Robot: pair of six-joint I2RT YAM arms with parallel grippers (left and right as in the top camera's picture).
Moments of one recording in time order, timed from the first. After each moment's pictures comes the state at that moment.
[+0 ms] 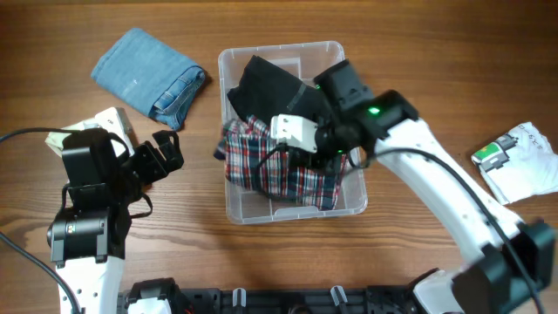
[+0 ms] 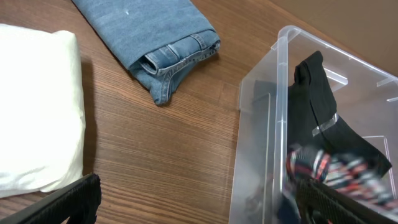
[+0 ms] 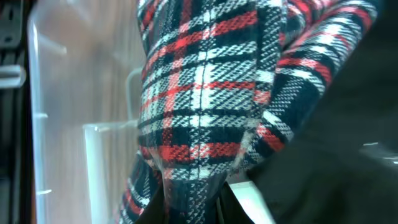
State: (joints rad) left arm 0.11 0.90 0.87 -0.73 0.16 -0.36; right arm 0.53 1.63 1.38 -1.03 -0.46 -0.92
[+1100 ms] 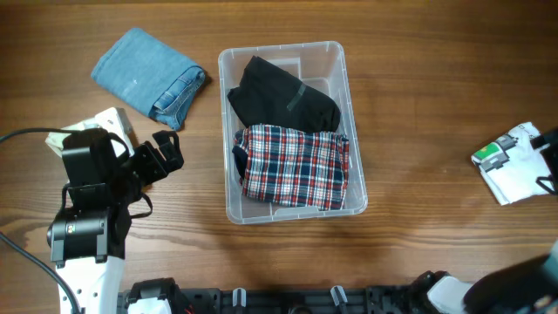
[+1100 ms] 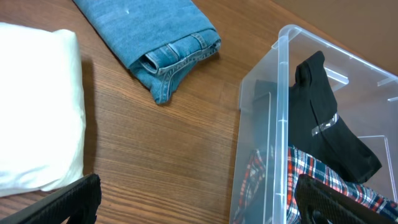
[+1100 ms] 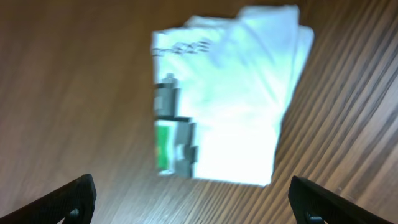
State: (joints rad) left arm 0.11 0.90 0.87 -0.73 0.16 -0.36; right arm -0.88 1.48 1.16 -0.78 -0.18 0.32
